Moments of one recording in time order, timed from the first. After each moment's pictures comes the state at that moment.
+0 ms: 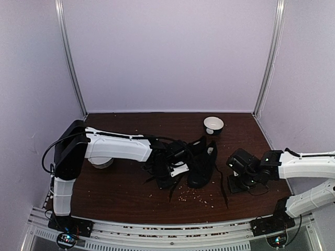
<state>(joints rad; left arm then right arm) -1.10 2.10 1.56 -0.83 -0.07 0.11 0.90 1.16 0.64 -0.71 0.22 0.73</state>
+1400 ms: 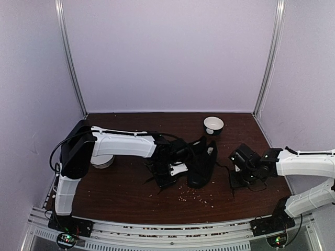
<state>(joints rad) -1.07 2.18 1.68 -0.99 0.02 0.11 0.80 1.20 0.62 -0.63 0.20 0.69</state>
